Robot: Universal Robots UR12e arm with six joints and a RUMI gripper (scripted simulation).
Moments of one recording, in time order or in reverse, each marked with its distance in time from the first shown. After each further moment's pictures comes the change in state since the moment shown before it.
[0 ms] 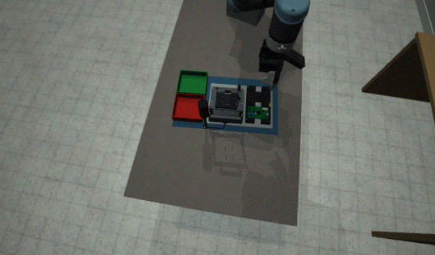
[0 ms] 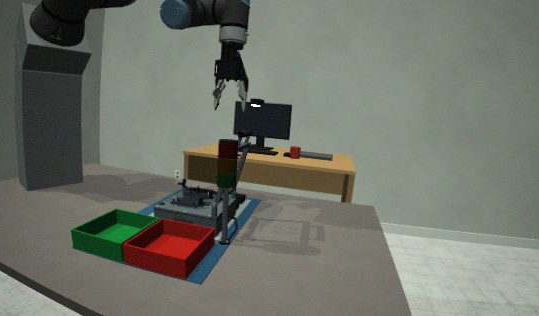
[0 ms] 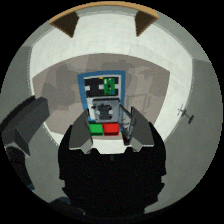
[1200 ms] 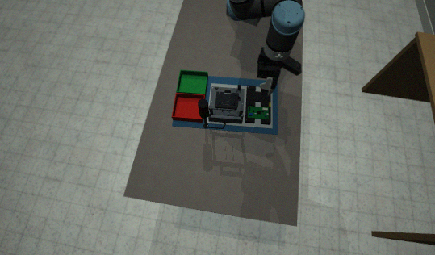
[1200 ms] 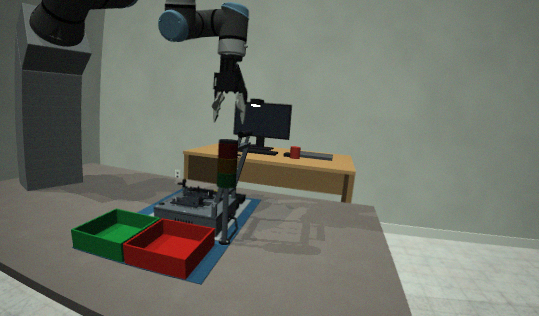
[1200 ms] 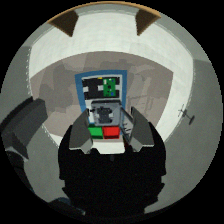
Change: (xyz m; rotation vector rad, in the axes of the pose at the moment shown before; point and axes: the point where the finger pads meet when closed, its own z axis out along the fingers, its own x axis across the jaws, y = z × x) arm 0.000 0.000 0.040 0.000 -0.001 0.000
